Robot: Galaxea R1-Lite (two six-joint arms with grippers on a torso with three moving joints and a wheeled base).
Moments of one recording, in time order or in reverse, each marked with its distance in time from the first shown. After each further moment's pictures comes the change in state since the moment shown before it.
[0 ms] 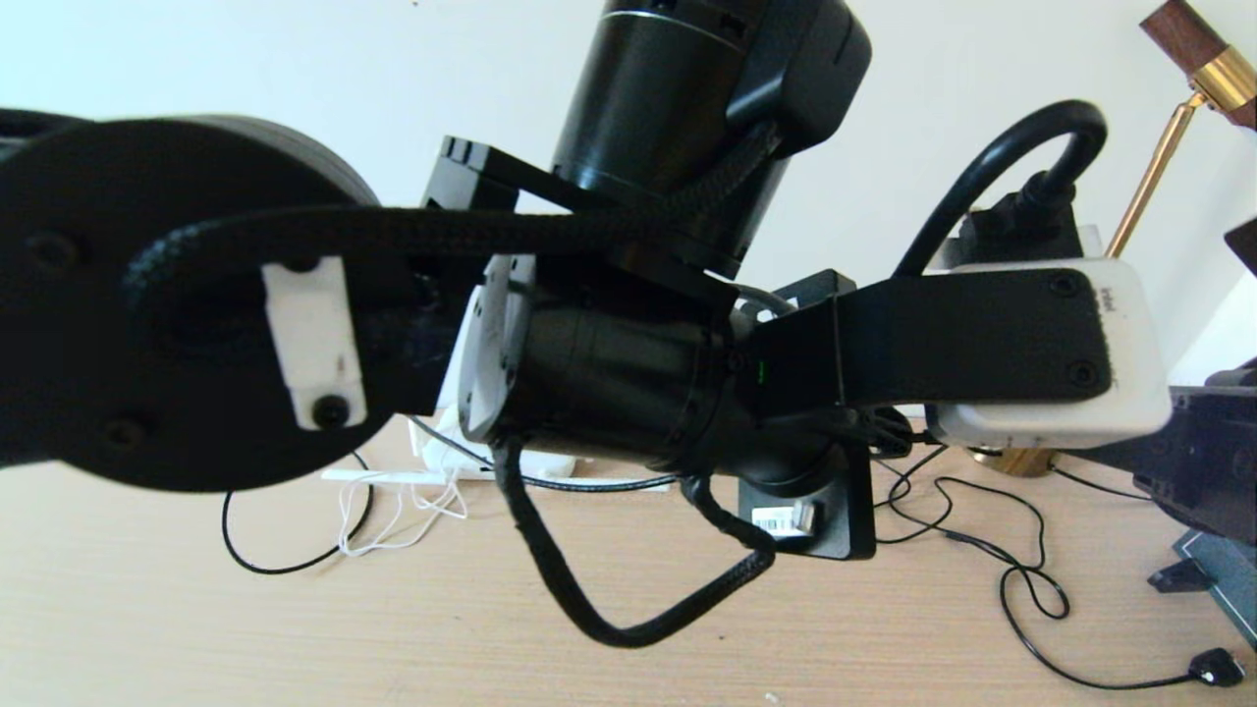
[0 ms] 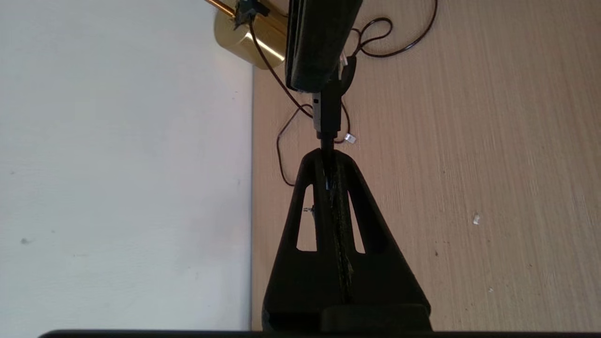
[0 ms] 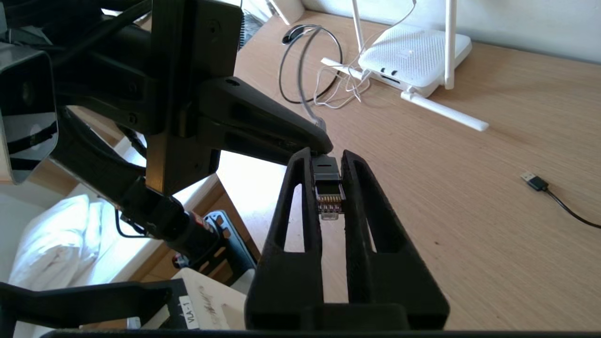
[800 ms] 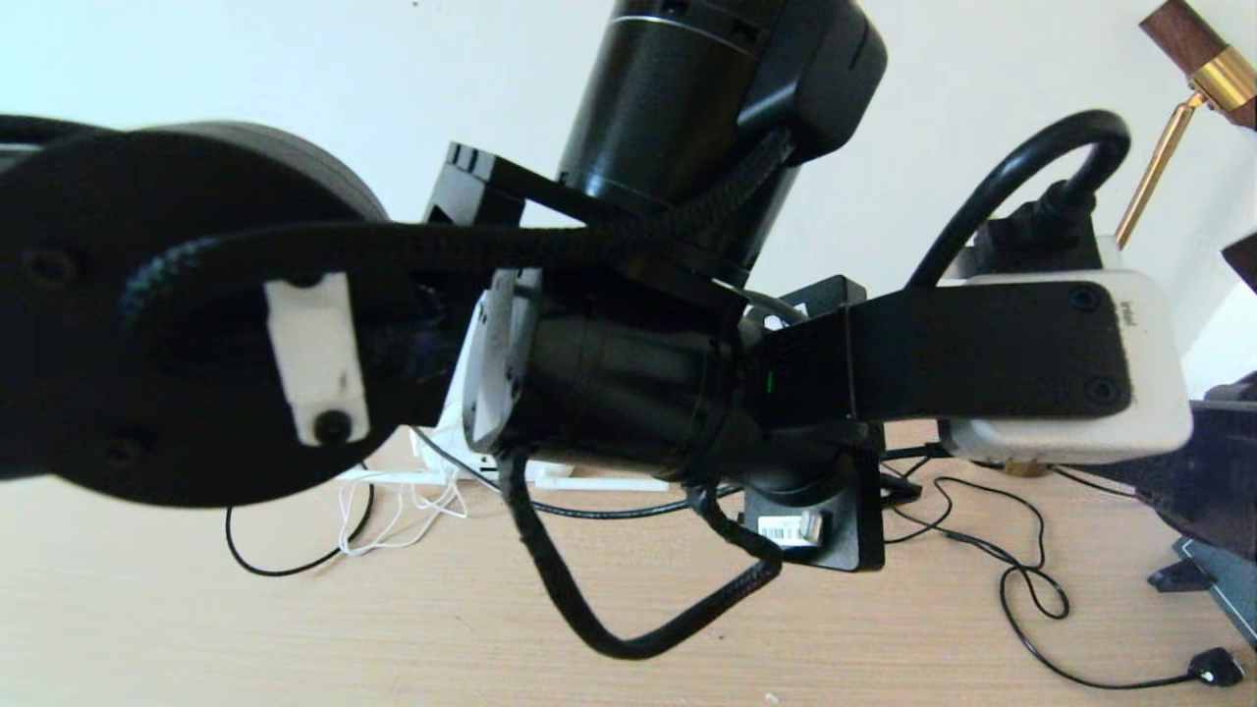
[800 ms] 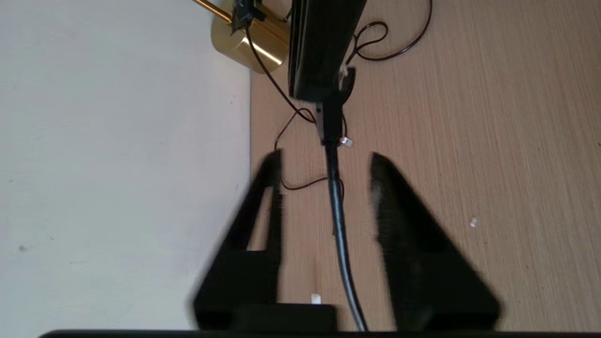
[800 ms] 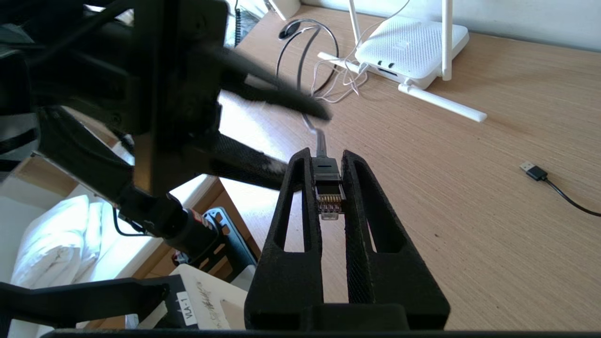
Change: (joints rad) left arm -0.006 0.000 0.007 -0.009 0.002 0.000; right arm 0.000 -0.010 0.020 0.001 -0.001 0.009
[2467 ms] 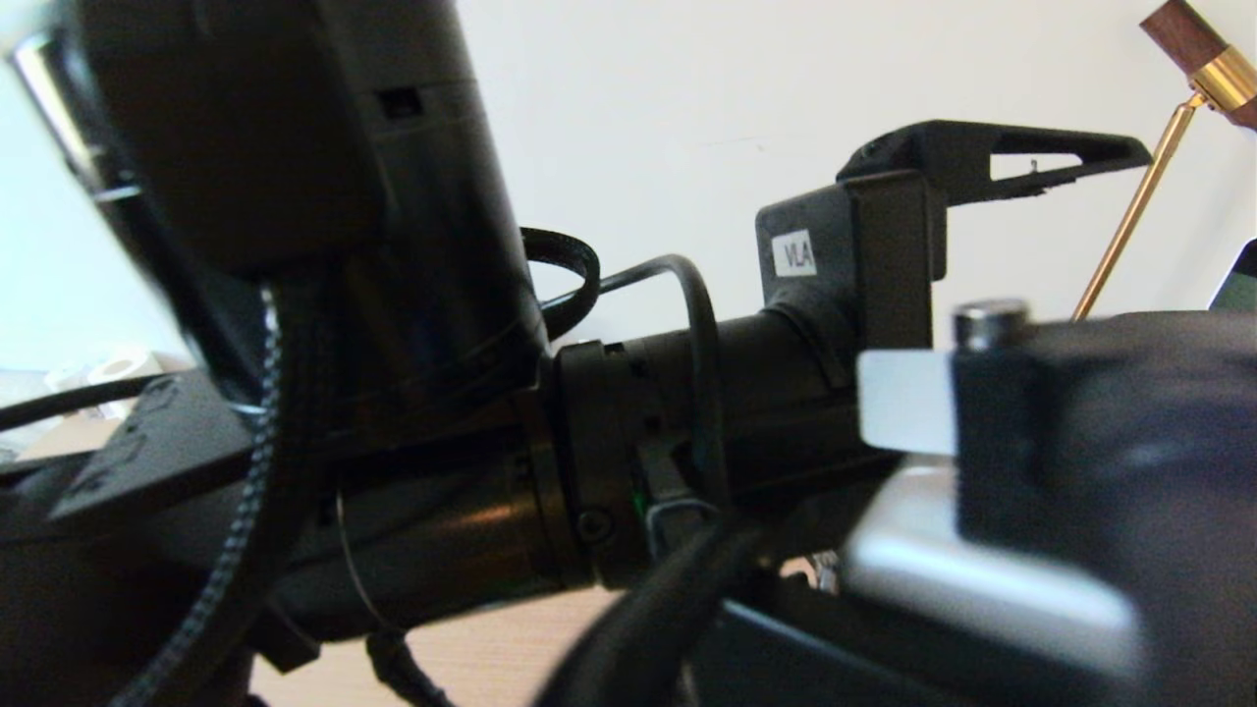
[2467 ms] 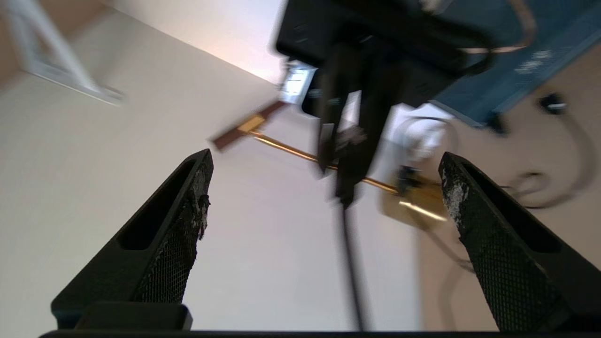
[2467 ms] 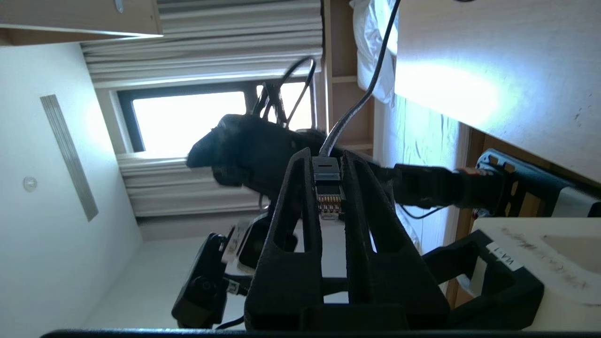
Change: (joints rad) left arm -0.024 -0.177 0.571 -1.005 -0.230 0.325; right arm -0.036 -0.049 -0.132 0.031 0.235 1.086
